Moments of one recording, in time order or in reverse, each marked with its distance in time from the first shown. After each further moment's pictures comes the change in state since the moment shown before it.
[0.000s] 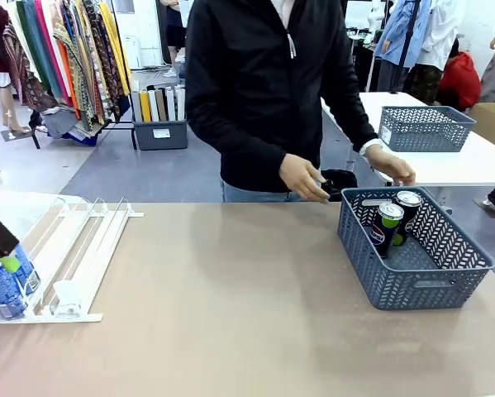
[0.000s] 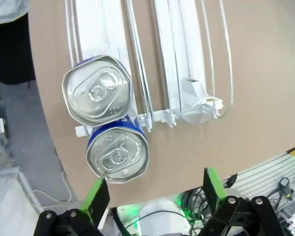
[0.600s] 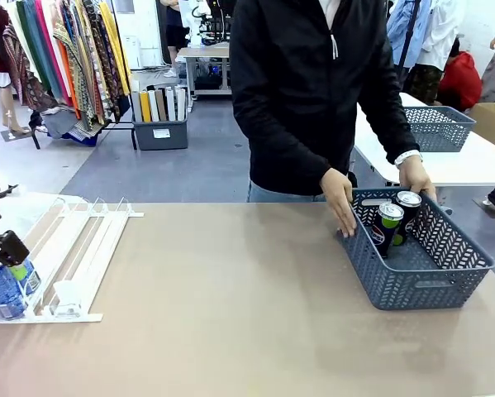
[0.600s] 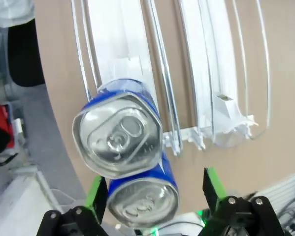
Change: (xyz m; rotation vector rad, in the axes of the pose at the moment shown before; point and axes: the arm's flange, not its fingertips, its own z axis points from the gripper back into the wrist) left arm 0.022 0.006 -0.033 0.105 0.018 -0.030; right arm 0.000 0.000 0.000 0.000 0.000 0.000
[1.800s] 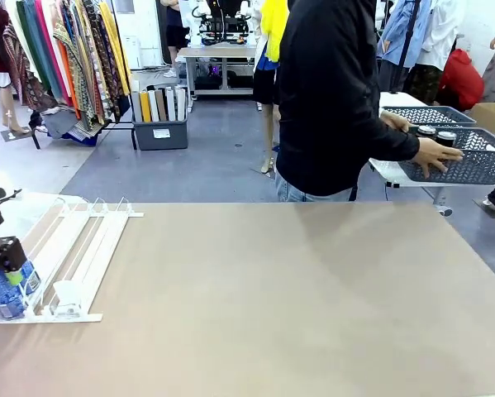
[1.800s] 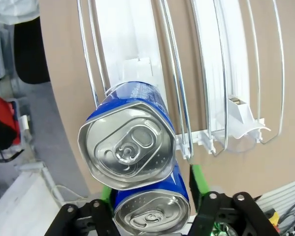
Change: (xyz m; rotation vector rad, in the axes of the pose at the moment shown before) left arm 0.004 0.001 -0.010 0.044 0.015 0.000; right arm 0.000 0.000 0.000 0.000 0.000 0.000
